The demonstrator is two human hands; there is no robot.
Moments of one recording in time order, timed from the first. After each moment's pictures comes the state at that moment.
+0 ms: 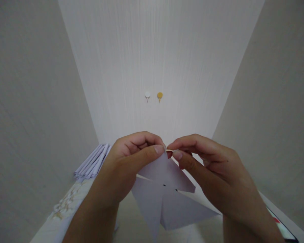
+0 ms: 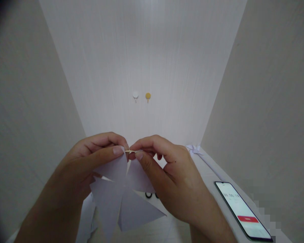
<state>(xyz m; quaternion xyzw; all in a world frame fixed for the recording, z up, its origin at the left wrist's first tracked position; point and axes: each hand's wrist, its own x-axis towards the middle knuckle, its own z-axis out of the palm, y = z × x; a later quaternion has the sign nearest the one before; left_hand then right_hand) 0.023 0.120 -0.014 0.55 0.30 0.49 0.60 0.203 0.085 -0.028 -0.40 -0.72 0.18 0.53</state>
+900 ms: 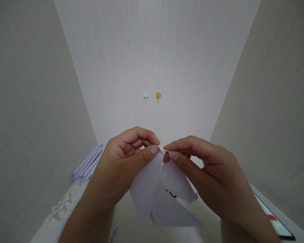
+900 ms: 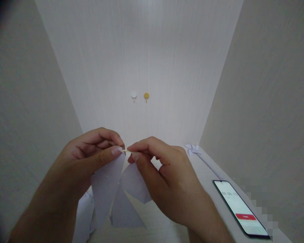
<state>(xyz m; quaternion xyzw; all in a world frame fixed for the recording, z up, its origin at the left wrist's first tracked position) 0.019 0.135 -0.026 0.59 0.22 0.53 0.57 0.203 0.085 -0.030 -0.41 -0.74 0.15 0.52</state>
